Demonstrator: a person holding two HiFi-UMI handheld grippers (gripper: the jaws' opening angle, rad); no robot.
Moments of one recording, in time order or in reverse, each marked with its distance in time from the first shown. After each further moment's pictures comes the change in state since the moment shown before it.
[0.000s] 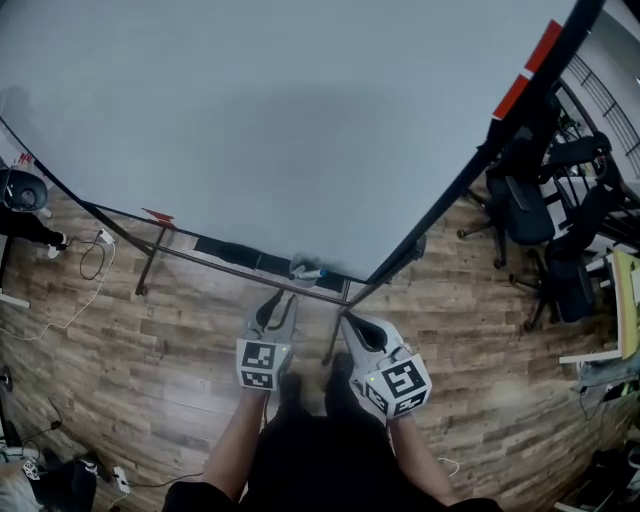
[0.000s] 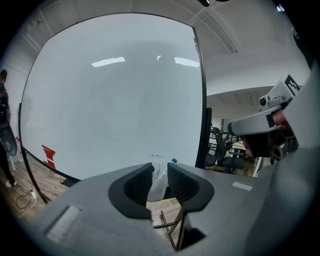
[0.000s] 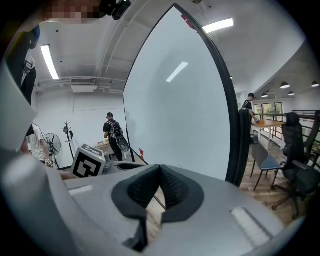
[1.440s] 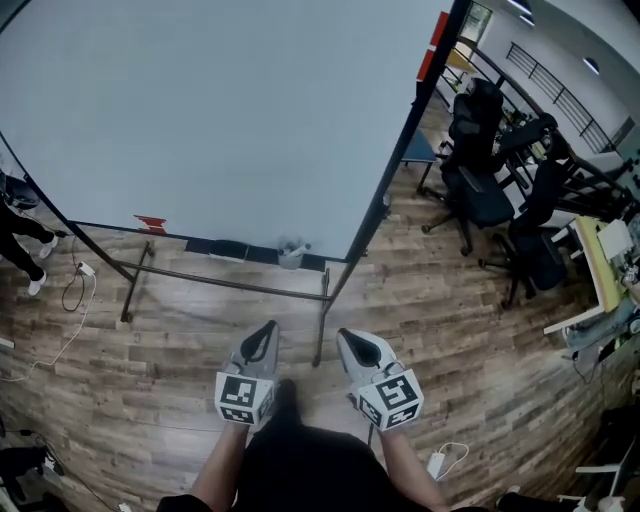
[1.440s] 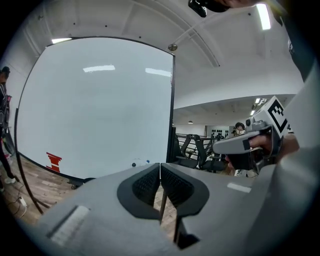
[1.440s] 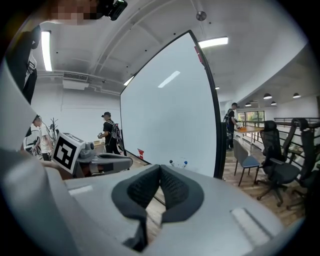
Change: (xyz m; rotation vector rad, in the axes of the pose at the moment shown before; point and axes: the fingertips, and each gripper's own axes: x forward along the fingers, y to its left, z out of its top) left arm -0.163 -0.047 0.010 0.040 -0.083 -0.179; right arm -0.095 0.102 -0.029 0.008 -0.049 -0.188
